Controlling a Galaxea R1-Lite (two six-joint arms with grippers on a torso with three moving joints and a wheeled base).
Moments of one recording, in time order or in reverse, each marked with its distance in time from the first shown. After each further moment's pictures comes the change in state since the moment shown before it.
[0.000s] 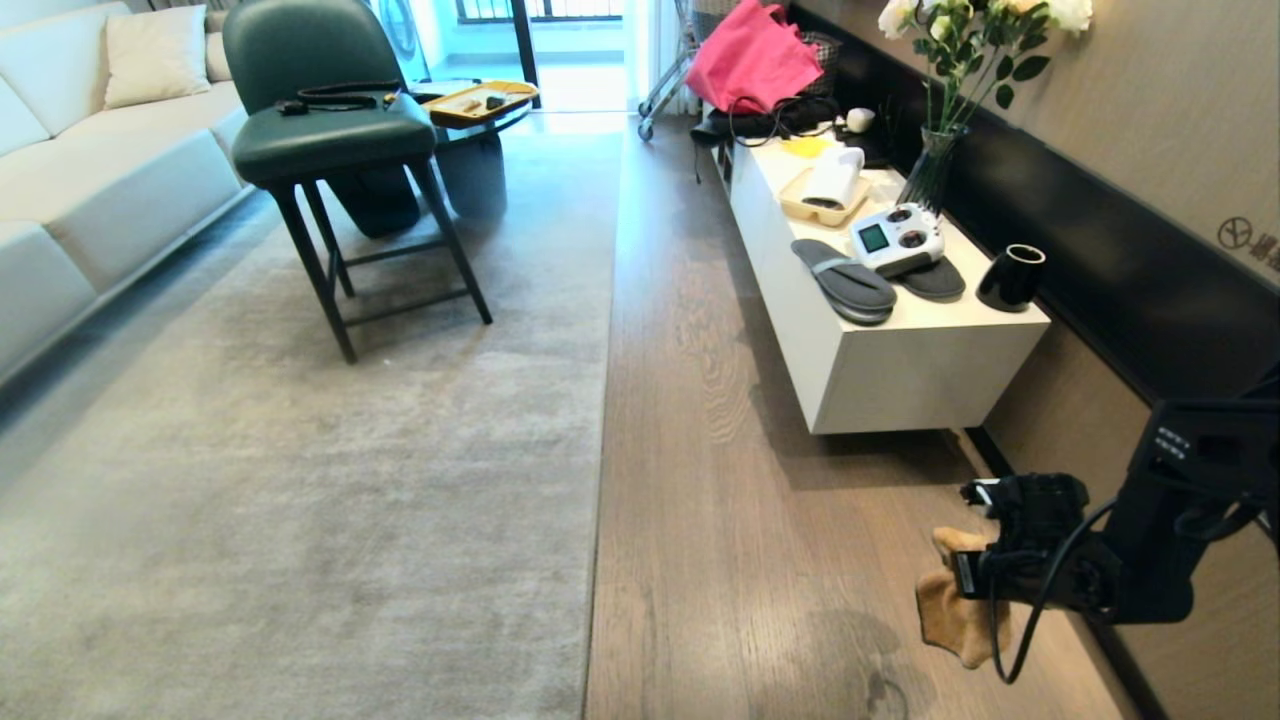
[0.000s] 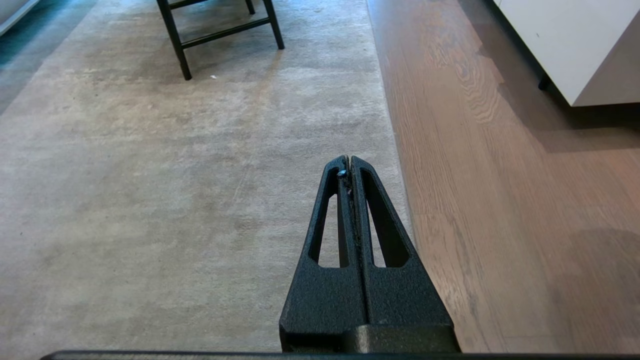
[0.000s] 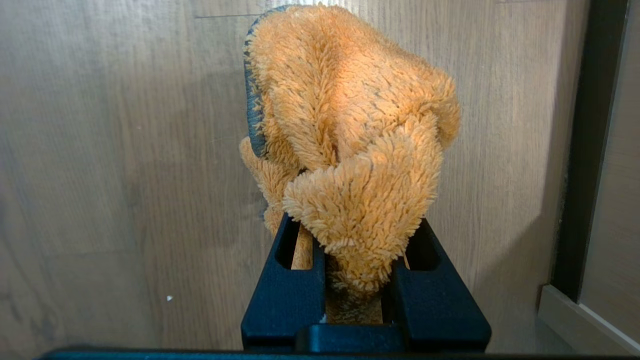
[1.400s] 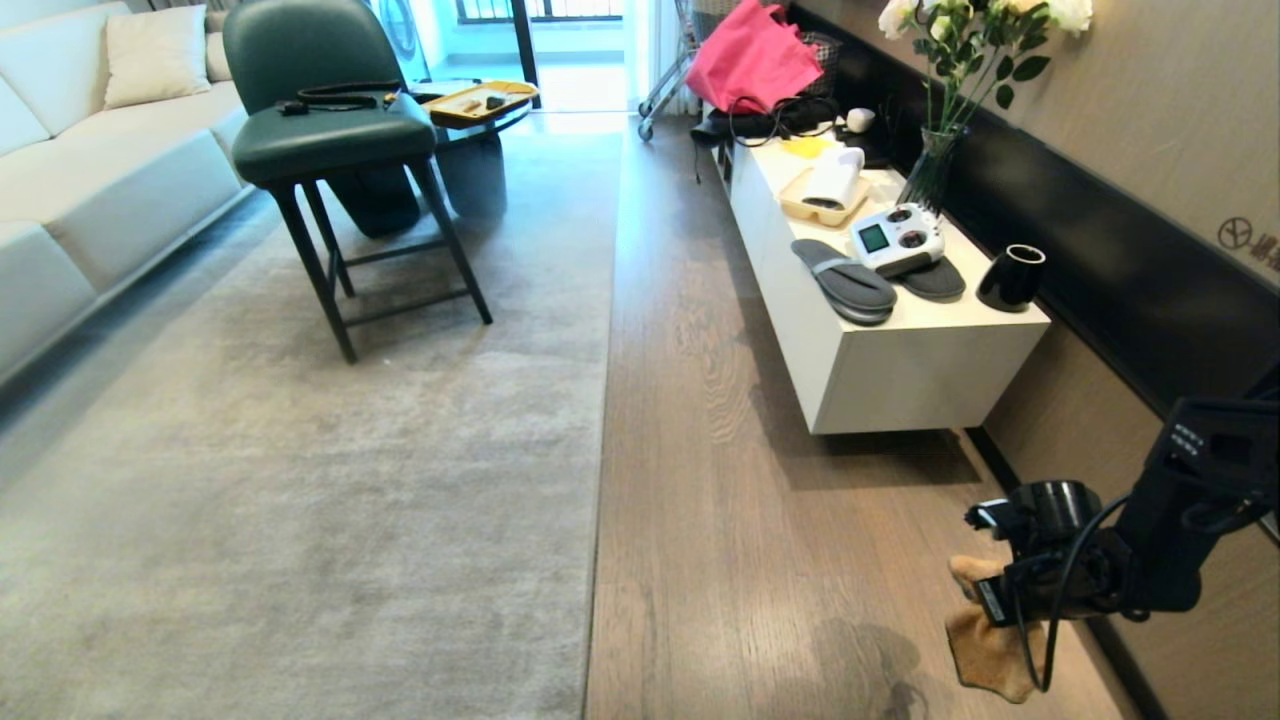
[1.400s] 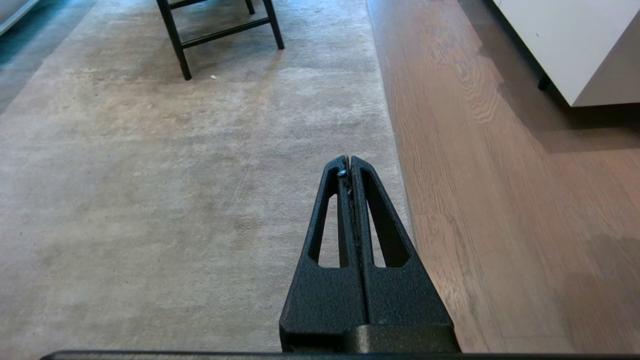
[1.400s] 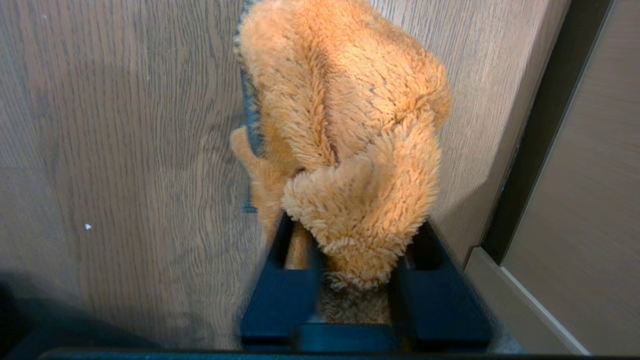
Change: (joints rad) left arm 0.000 0.000 0.000 0.000 0.000 0.000; right arm -0.076 0.030 -0.078 0.210 -0.006 -0.232
